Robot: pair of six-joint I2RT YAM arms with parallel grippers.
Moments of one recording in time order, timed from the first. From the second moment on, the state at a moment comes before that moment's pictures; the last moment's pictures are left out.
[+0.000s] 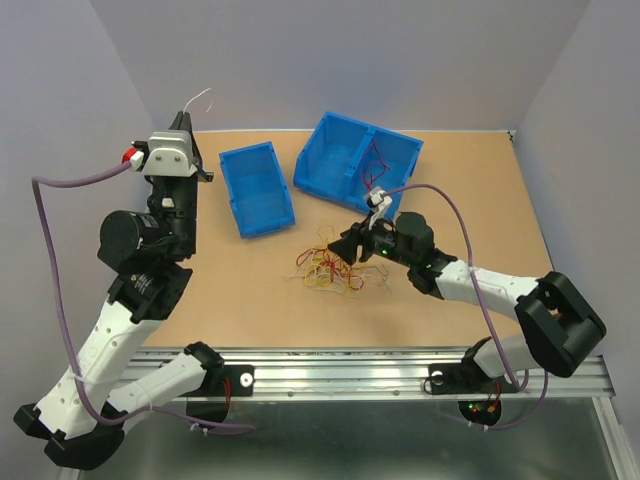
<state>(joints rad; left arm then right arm) -0.63 0.83 1.20 0.25 -0.50 0.45 0.68 1.39 0.65 0.56 -0.32 0.32</state>
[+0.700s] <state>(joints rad) -0.63 0.97 1.33 0.17 -0.36 0.42 0.69 1.45 0.68 0.56 -0.40 0.28</state>
